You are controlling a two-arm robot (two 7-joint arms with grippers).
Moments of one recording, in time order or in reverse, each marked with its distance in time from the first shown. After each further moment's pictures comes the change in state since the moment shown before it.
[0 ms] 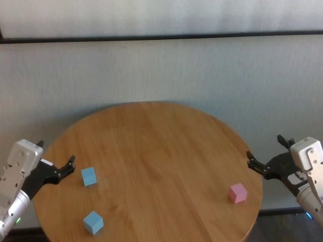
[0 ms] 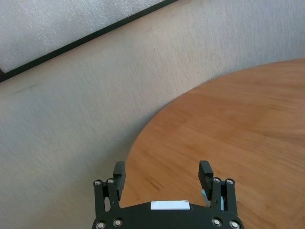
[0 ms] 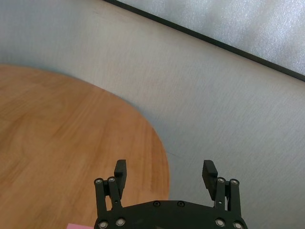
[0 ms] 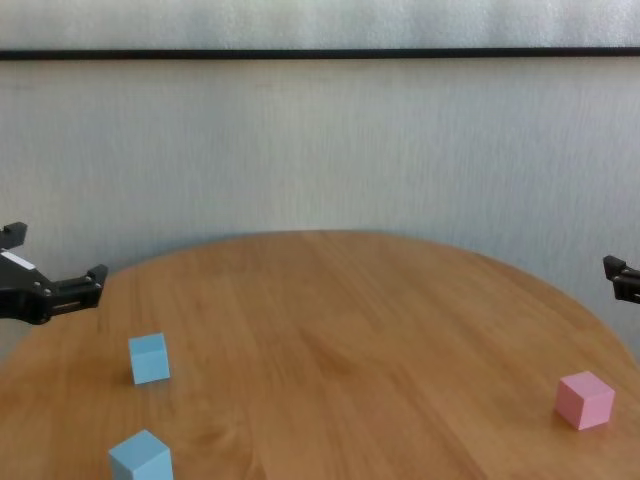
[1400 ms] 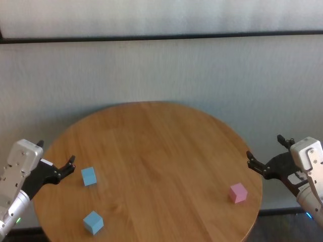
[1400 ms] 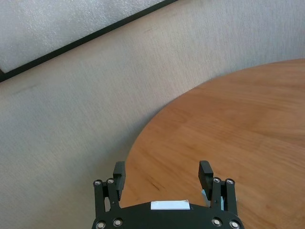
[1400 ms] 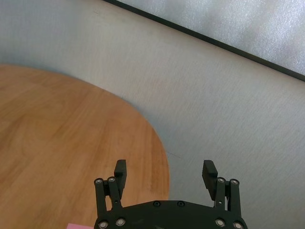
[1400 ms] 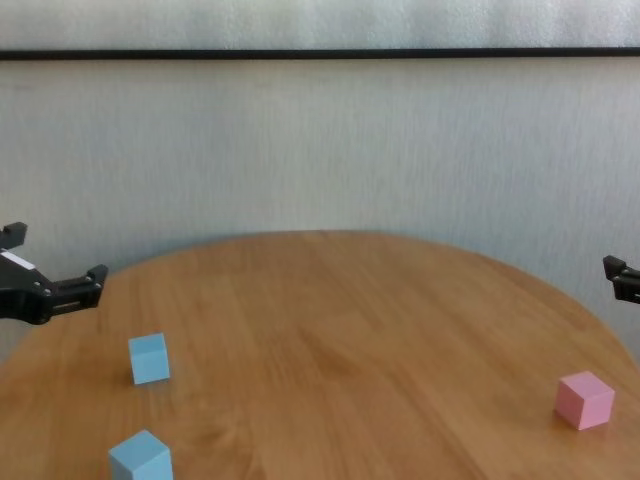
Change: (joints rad) left arm 0.000 0.000 0.000 0.000 0.000 0.000 0.000; right arm 0.000 0.000 0.000 0.000 0.000 0.000 0.000
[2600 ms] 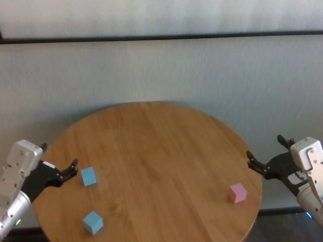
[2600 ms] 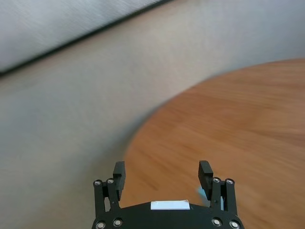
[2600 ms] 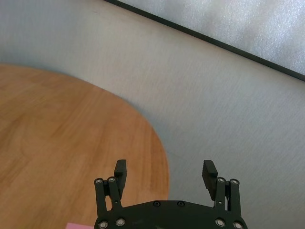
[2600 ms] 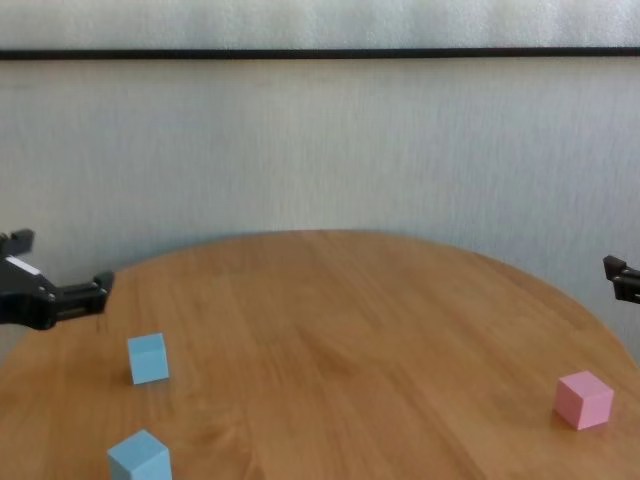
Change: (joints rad) left arm 0.029 0.021 -0.024 -0.047 -0.067 0.045 -0.070; right arm 0.000 0.000 0.000 0.000 0.000 0.000 0.000
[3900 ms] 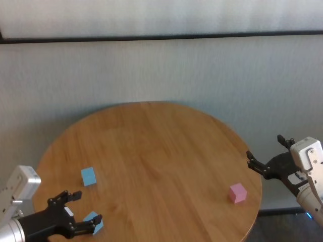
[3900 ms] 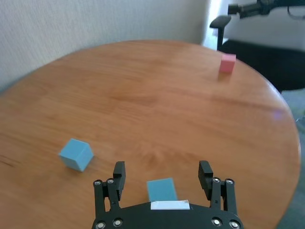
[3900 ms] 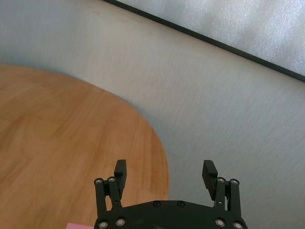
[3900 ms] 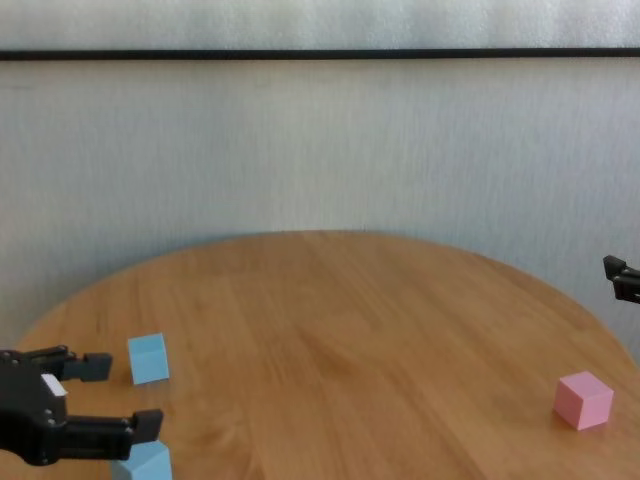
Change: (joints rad) left arm 0.078 0.126 -0.011 -0.068 -0.187 0.065 -0.509; right arm 0.000 0.000 0.000 0.000 0.000 0.000 0.000
